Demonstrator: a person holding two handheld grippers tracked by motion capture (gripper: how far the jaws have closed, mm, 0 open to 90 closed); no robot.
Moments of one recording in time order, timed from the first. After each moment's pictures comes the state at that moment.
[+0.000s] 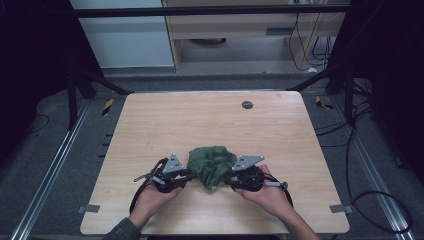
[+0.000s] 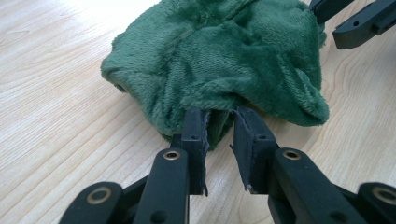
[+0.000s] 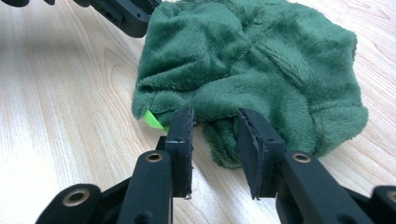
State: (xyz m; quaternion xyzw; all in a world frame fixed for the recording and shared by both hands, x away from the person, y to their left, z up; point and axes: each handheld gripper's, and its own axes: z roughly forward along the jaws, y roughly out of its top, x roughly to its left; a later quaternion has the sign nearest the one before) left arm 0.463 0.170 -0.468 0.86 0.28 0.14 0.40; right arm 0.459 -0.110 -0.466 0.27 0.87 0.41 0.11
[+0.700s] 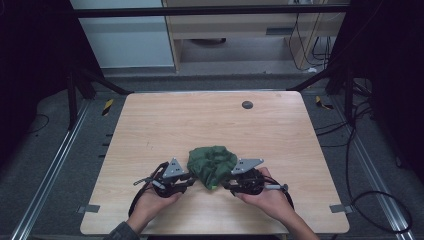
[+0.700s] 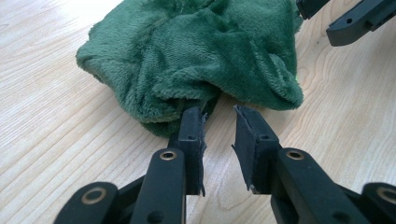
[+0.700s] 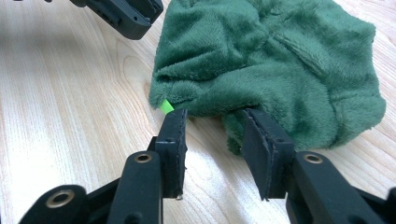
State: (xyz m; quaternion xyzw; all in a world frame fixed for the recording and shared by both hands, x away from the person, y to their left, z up) left arm 0.452 0.169 -0.469 0.87 0.27 0.13 0.39; right arm 0.450 -0.109 -0.465 0.26 0.87 0.40 0.11
